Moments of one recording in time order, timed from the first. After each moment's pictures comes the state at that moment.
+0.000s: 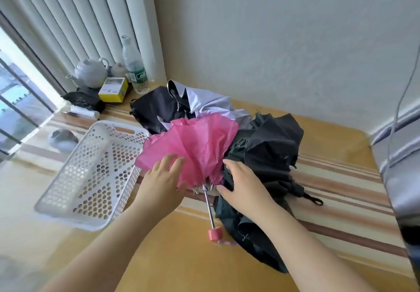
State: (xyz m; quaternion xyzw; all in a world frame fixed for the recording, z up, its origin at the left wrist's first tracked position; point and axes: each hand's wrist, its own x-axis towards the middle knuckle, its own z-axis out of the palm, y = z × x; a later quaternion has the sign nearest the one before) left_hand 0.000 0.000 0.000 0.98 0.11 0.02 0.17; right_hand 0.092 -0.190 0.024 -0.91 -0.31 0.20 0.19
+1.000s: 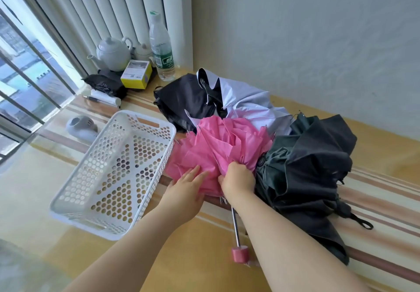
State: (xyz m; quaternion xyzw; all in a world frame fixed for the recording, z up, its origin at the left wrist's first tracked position) left_hand 0.015 0.038 -0.063 0.94 0.15 -0.19 0.24; right_hand 0.122 -0.063 -0.066 -0.96 -0.14 0.21 0.07
